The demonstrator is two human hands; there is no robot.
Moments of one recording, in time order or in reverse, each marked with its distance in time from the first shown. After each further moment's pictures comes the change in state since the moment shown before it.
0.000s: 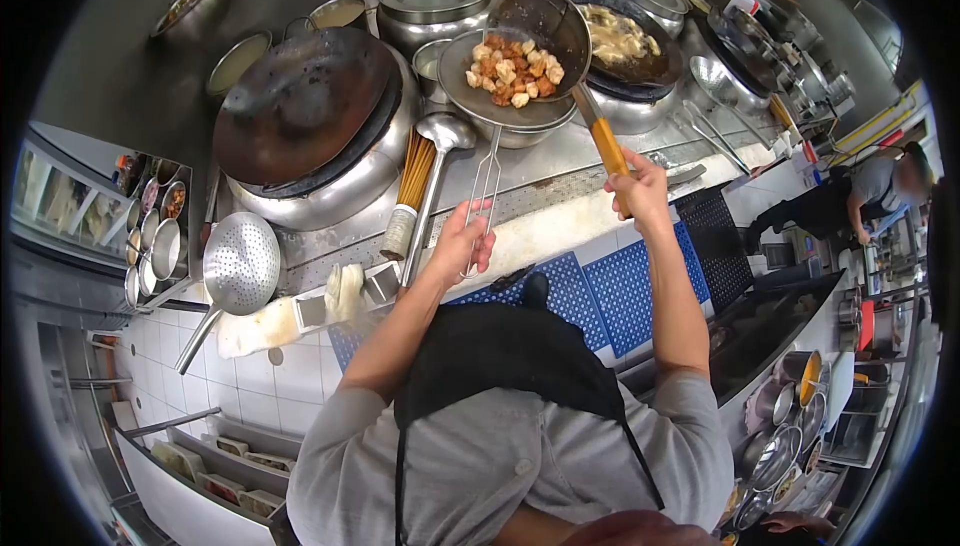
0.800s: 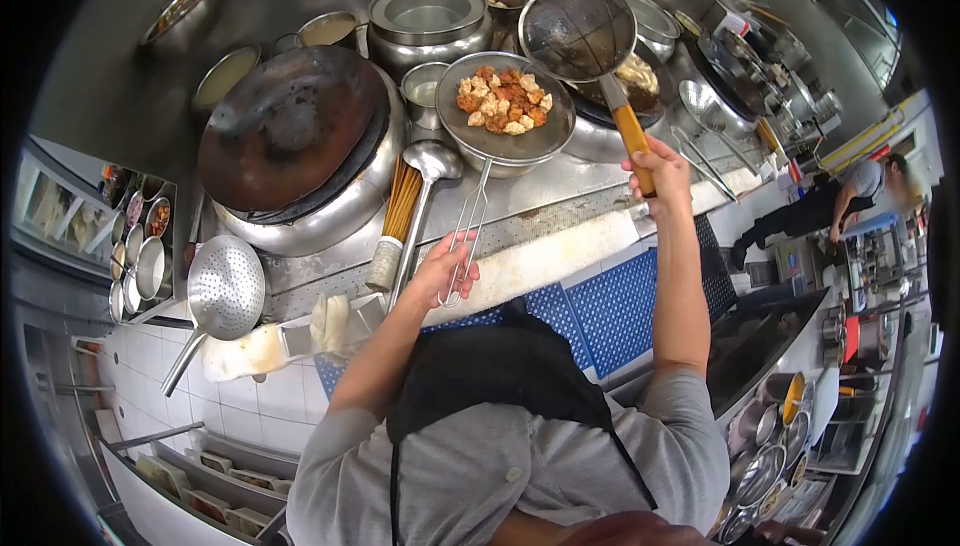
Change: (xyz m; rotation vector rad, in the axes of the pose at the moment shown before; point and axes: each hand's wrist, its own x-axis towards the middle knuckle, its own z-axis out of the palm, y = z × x) left_hand 0.033 -0.013 -0.037 -0.067 -0.160 -0.070; right_hand 0.065 -0.058 -0.031 0.226 0.073 -0.013
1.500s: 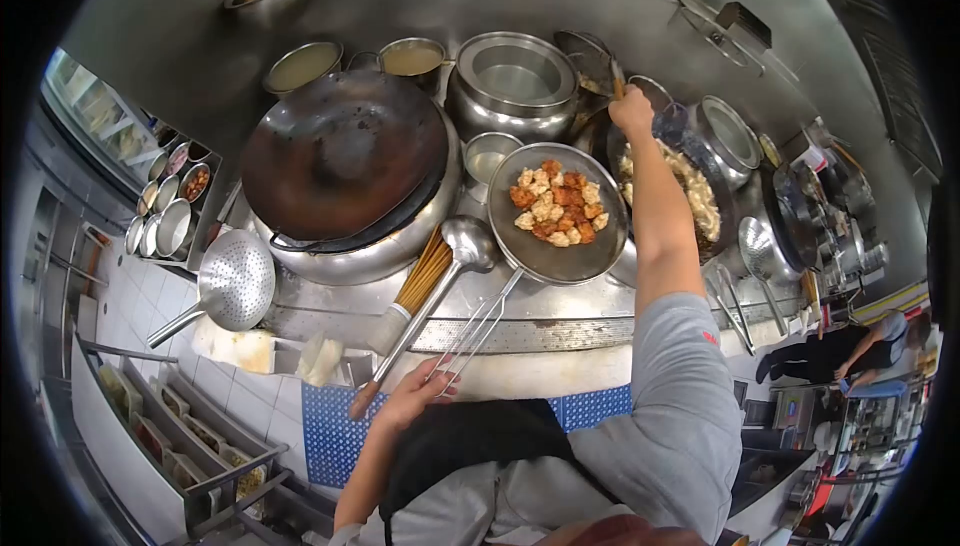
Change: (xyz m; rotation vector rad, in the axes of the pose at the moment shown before) left_hand -0.065 -0.023 0.036 -0.003 0.404 0.067; right_hand 0.357 -0.046 0.225 -1.221 0.021 -0.502
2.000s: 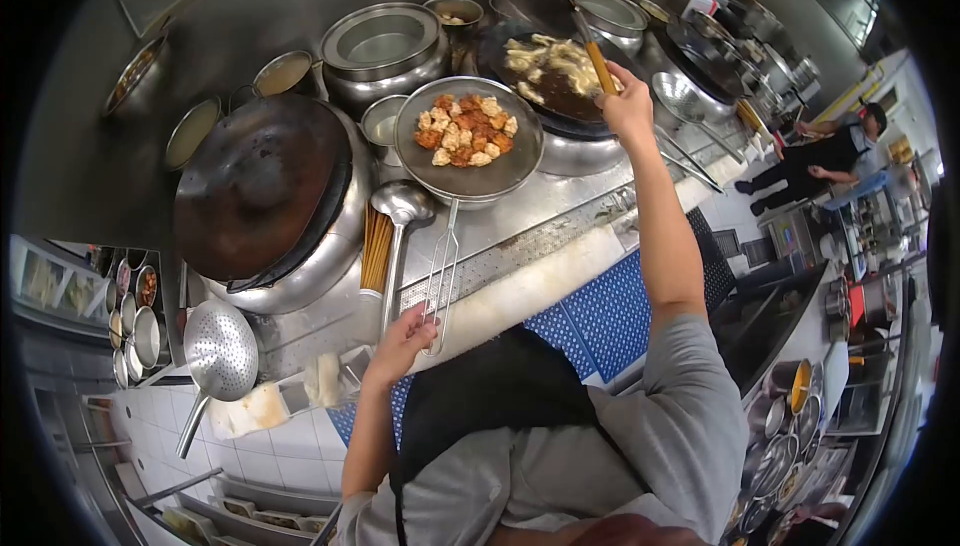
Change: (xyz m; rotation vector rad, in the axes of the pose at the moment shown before) left_hand 0.028 0.027 -0.034 0.387 -0.224 0.077; right_hand -0.249 0.110 -0.128 0.399 0.228 0.324
